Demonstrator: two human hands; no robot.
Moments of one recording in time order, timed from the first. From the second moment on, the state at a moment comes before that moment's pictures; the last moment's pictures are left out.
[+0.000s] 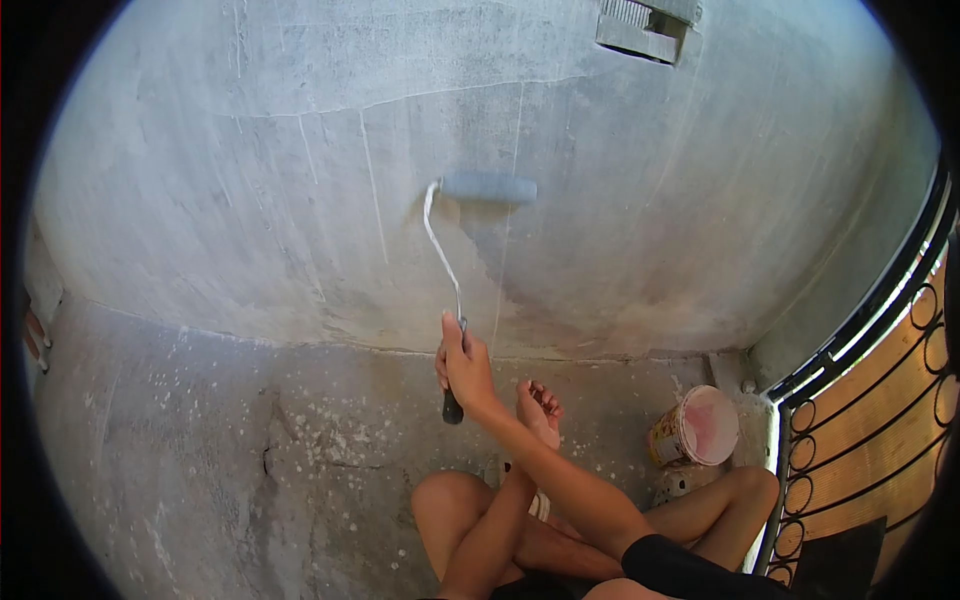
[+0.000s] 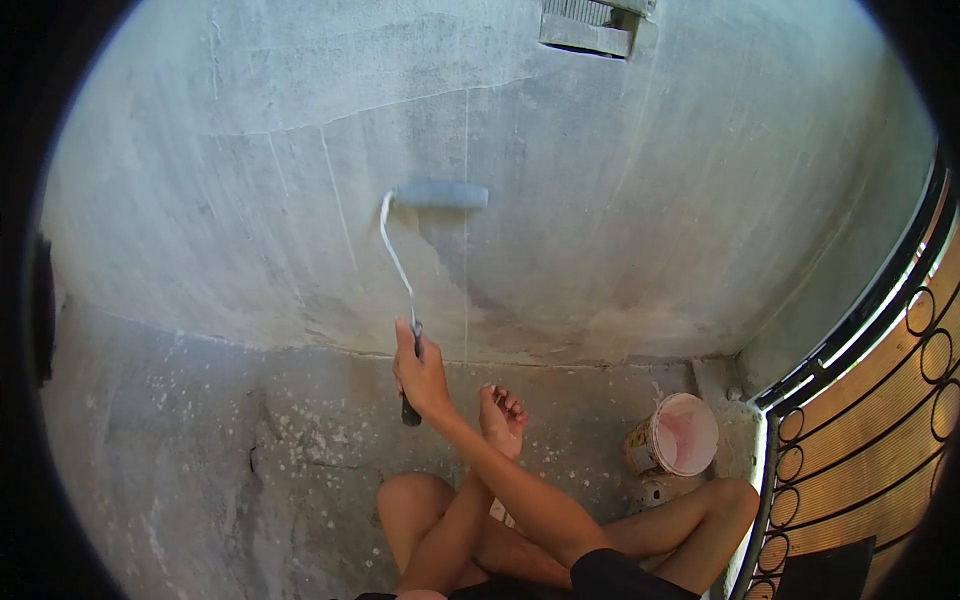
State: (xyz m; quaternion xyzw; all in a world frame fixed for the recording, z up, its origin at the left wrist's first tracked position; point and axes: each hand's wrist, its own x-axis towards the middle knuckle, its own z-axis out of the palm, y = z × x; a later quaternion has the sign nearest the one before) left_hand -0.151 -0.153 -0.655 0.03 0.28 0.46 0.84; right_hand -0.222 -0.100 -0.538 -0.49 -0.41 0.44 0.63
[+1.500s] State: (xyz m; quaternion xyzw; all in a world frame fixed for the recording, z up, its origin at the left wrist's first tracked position) left_hand -0.150 -0.155 -0.687 0.07 0.14 0.50 0.86; right_hand -0.198 -0.084 -0.477 -0.48 -0.40 0.40 0.67
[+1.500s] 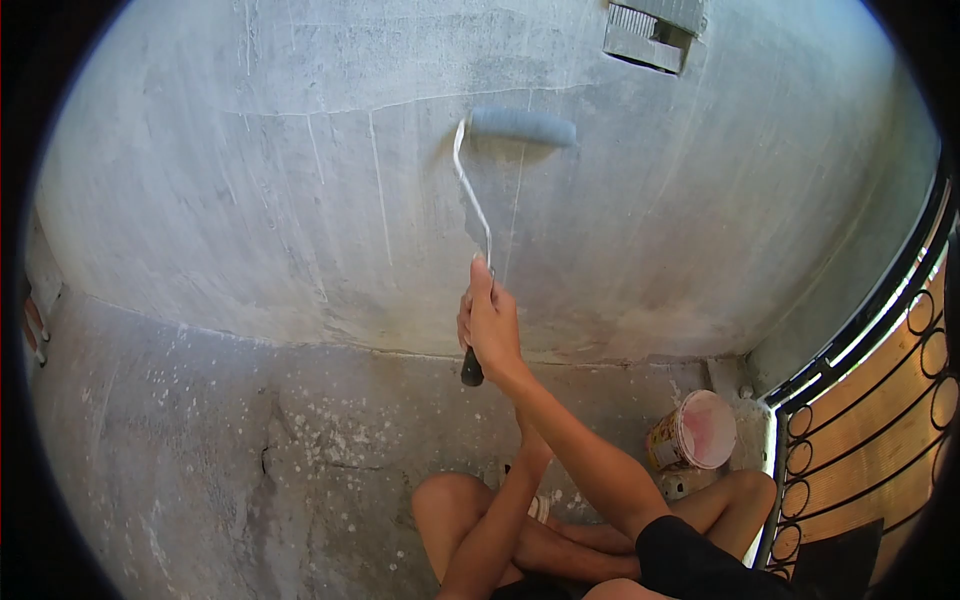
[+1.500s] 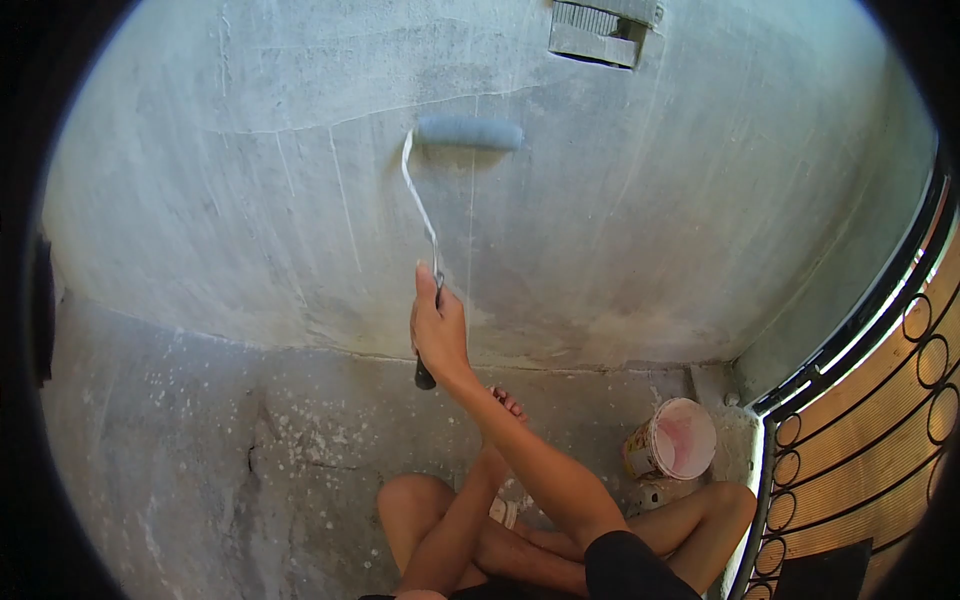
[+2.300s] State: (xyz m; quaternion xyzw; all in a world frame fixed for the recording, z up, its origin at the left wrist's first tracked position) left_hand -0.151 -0.147 -0.676 0.03 0.19 0.47 0.86; right_hand -0.206 -0.066 -0.488 -0.46 -0.37 0.39 0.71
